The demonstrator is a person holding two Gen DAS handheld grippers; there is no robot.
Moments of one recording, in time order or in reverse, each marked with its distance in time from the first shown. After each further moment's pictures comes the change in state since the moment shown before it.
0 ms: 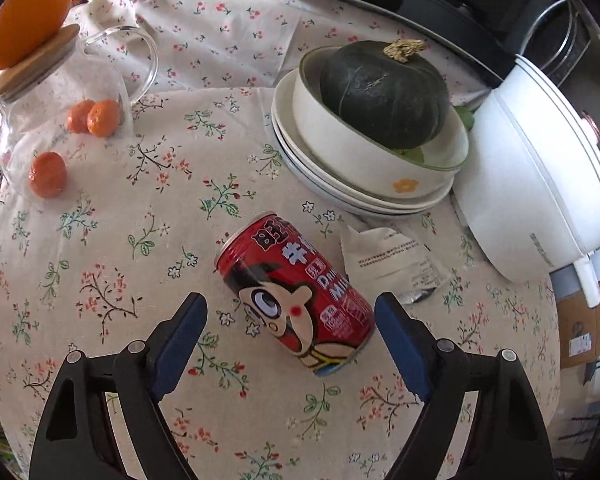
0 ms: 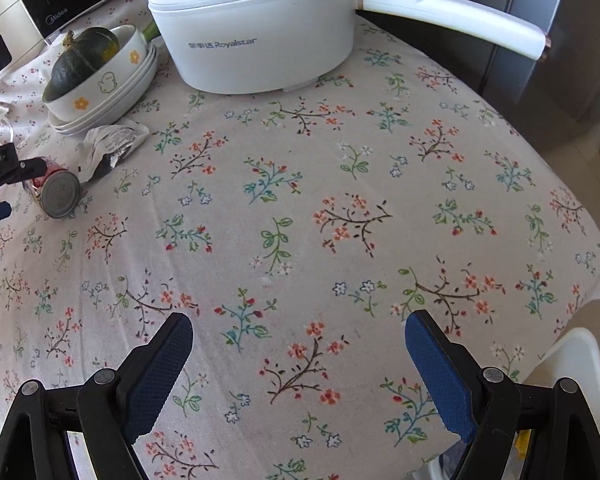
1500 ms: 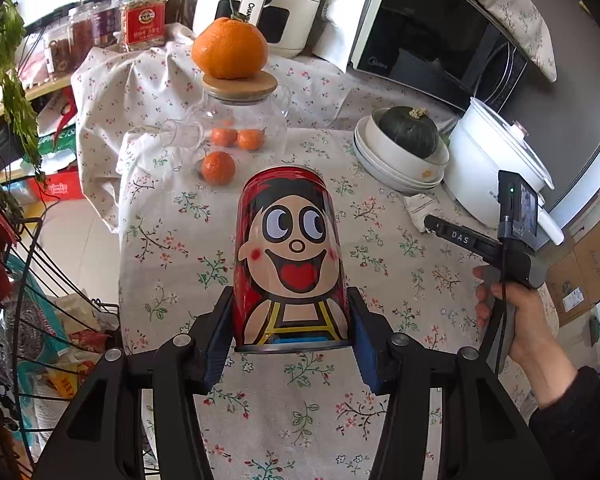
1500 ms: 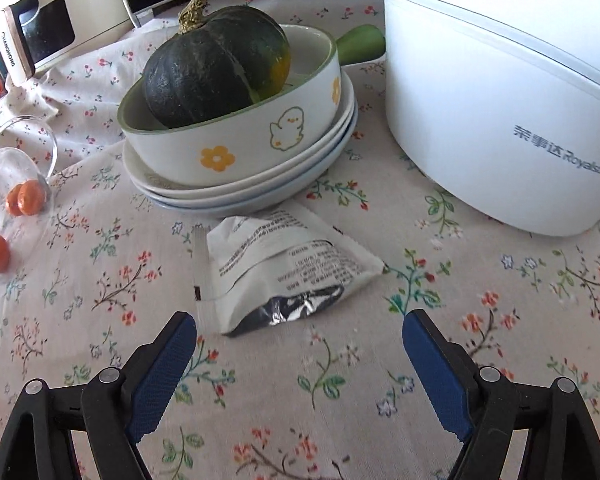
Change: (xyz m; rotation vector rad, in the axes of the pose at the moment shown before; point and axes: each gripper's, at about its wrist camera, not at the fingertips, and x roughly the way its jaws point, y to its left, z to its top) left arm -0.149 0.167 -0.081 0.113 -0.152 -0.079; right arm 0.119 0.176 0.092 -0.166 -0.165 0.135
